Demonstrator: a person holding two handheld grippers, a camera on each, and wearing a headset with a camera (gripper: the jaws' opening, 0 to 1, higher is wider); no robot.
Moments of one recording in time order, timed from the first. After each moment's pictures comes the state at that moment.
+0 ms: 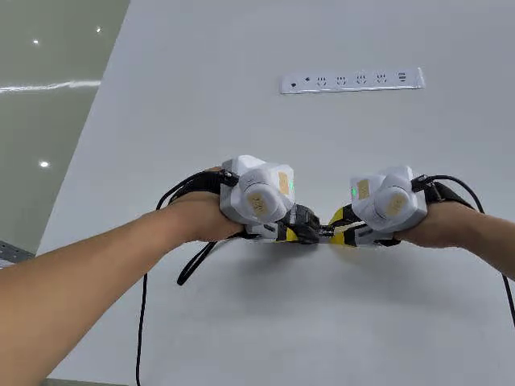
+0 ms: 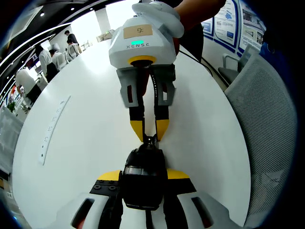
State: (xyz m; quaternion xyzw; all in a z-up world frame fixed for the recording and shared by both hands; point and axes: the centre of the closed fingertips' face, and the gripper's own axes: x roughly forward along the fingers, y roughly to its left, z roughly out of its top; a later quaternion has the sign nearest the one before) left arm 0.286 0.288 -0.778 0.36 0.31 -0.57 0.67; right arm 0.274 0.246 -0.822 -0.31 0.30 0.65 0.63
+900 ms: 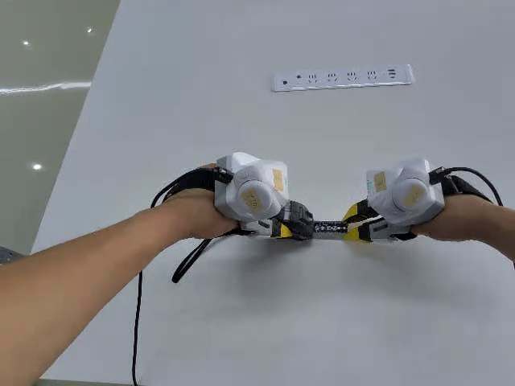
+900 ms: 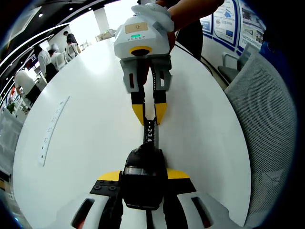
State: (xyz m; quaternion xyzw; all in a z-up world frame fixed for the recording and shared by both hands) left arm 0.287 0.287 -0.779 0.37 0.31 -0.57 0.67; right arm 0.276 0.210 -0.822 -0.31 0.32 0.64 0.63
